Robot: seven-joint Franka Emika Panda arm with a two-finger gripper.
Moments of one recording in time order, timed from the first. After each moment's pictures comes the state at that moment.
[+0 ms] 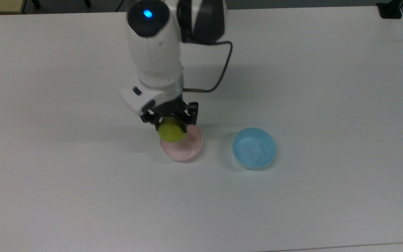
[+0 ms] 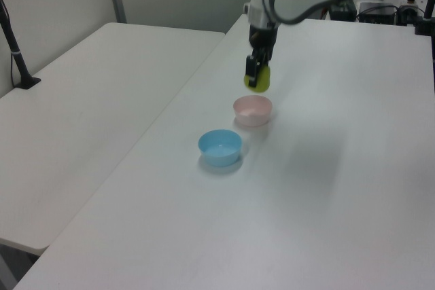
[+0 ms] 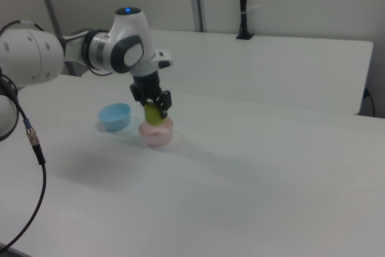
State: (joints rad) arm 0.20 0.52 -0.17 -1.45 0.12 2.08 0.04
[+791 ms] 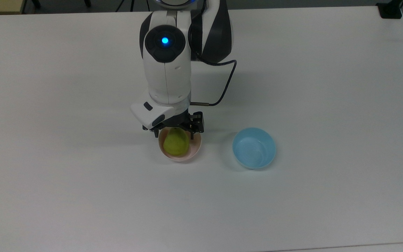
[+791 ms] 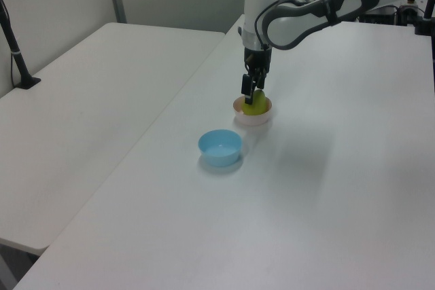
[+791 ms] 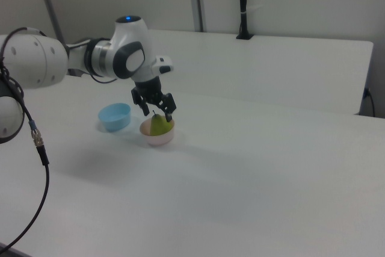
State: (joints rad) arm 0.21 0.58 -0.18 -1.43 0.08 2.10 0.05
